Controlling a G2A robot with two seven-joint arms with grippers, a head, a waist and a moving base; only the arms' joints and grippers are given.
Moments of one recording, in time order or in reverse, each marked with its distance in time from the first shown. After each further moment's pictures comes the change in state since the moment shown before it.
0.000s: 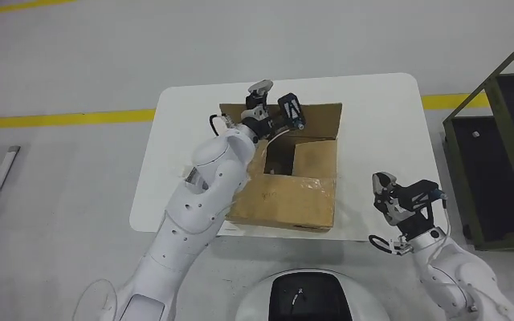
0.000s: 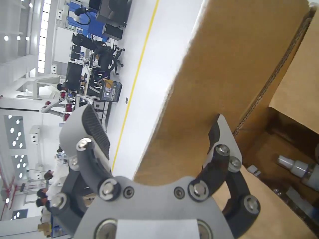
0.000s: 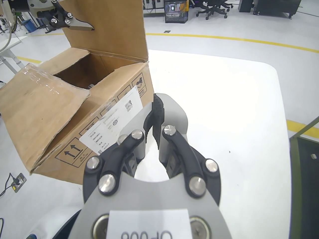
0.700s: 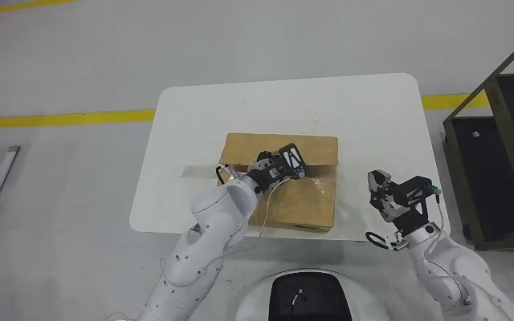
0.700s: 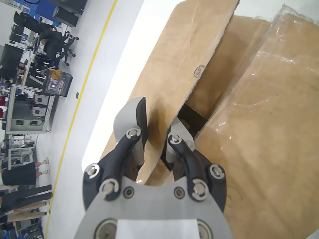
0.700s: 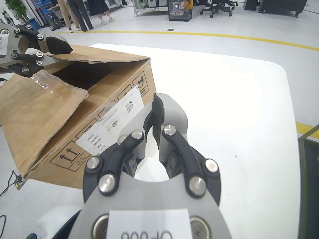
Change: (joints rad) left arm 0.342 0.050 -0.107 -0.348 -0.254 -0.111 -0.213; right arm 0.049 -0.001 -0.018 0.051 0.009 -0.024 0.004
